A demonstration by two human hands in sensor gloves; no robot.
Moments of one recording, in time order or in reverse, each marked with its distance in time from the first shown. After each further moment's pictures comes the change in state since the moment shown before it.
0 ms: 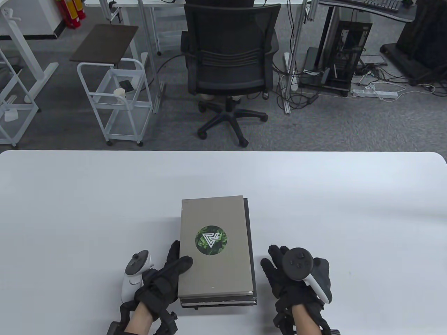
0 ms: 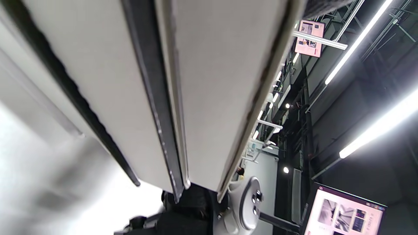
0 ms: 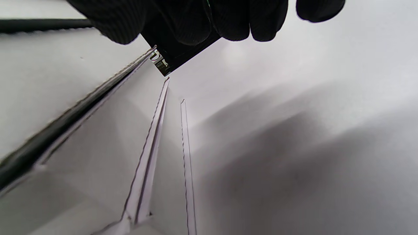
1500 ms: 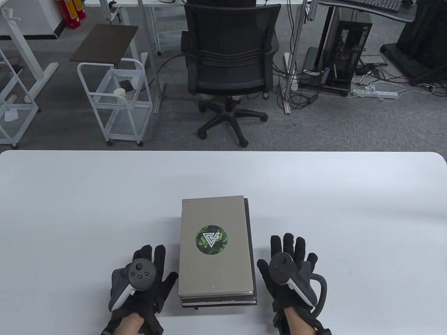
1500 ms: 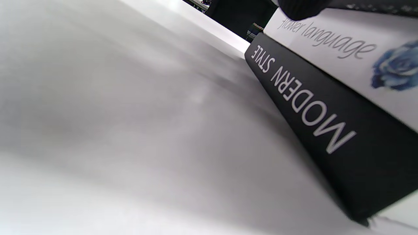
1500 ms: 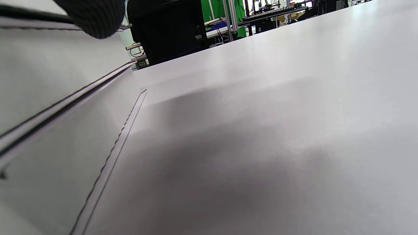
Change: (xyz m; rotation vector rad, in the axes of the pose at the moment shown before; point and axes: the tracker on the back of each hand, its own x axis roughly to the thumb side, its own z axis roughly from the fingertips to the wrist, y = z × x) left_hand -0.014 0.035 0.023 0.443 0.220 -1.140; right_hand 0.006 0.021 -0.003 -0.090 0.087 0.287
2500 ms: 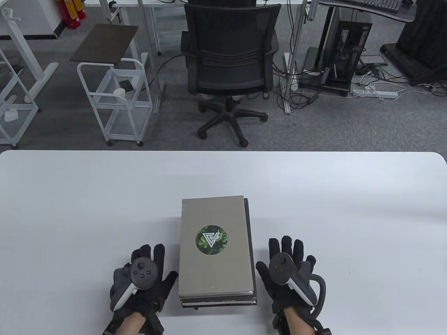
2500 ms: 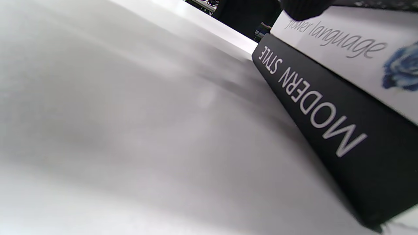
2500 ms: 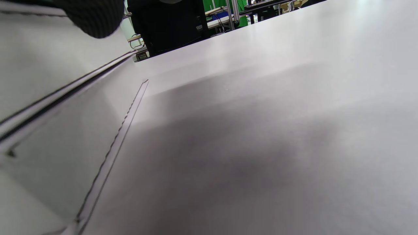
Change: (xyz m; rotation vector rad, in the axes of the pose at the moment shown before) left_hand 0.004 0.002 0.002 0.000 0.049 -0.036; right_hand 0.000 0.002 0.001 0.042 -0.008 -0.019
